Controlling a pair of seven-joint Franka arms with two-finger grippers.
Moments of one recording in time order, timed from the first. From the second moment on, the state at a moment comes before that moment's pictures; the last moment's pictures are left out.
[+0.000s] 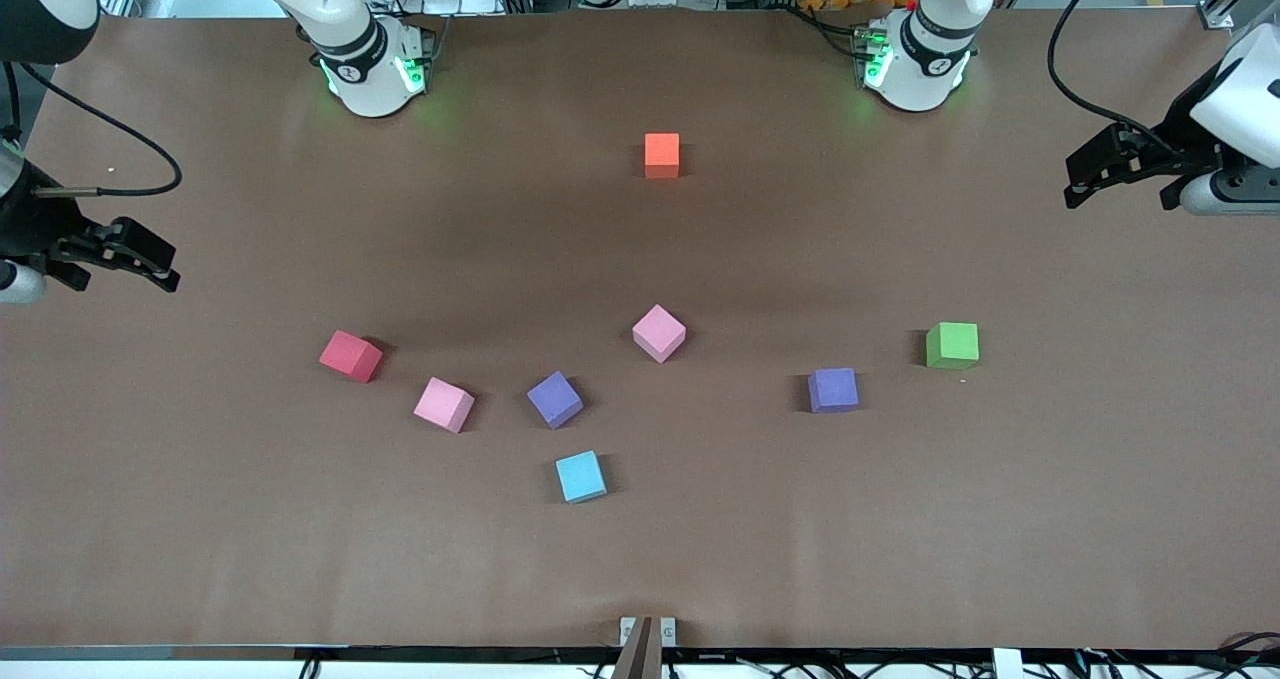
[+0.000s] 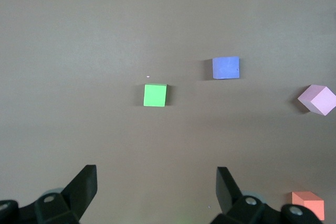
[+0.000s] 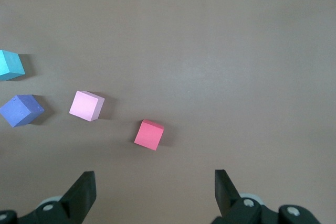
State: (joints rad) left arm 0.12 -0.01 -0.24 -1.50 0.00 1.51 -0.10; right arm 0.10 0.05 -0.09 -1.58 -0.02 1.74 0.03
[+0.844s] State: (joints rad) left arm 0.04 0.01 -0.49 -1.68 -0.12 1.64 -0.38; right arm 0.15 0.18 -0.09 -1.59 0.11 1.77 0.08
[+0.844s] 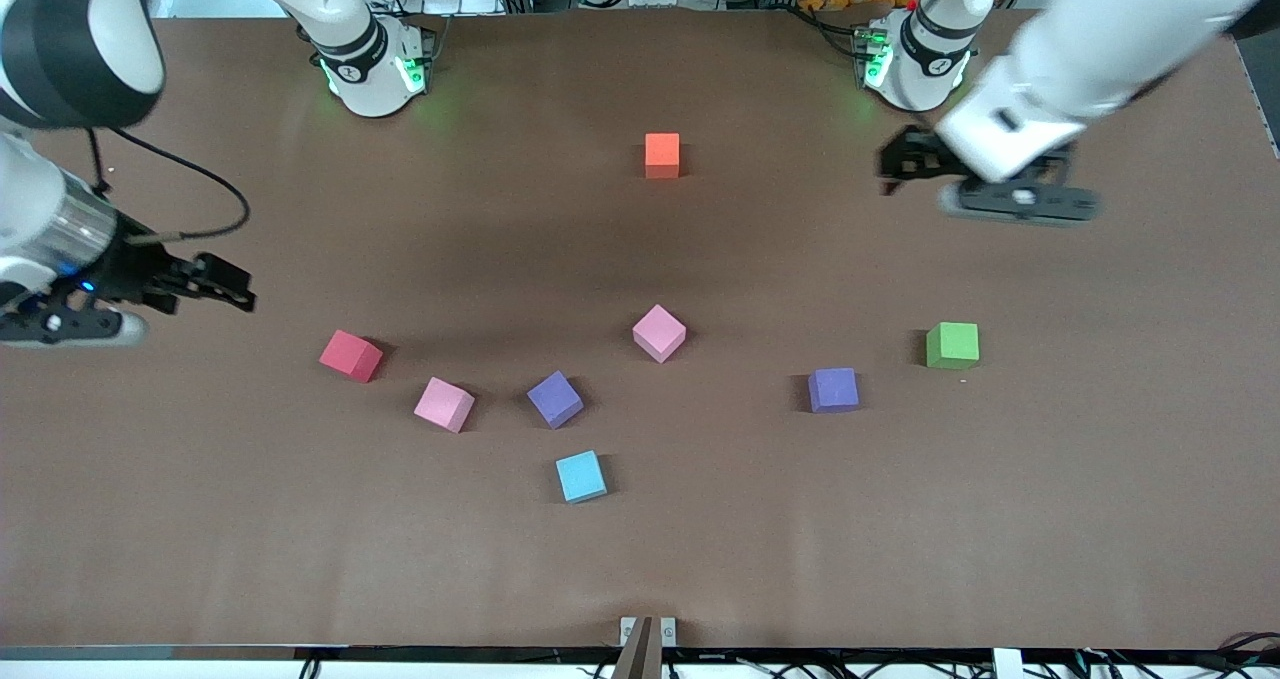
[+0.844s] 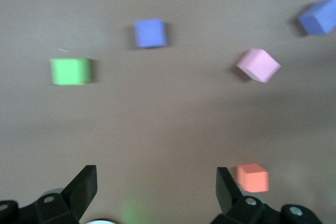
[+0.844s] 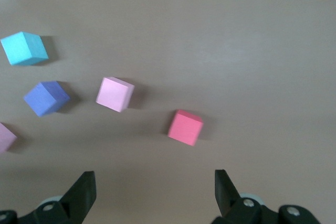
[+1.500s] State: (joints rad) left arm -0.17 0.07 -0.77 -2.03 -0.12 2.03 -0.71; right arm 0.22 0.47 -0.09 -1.60 0.15 2.04 0.50
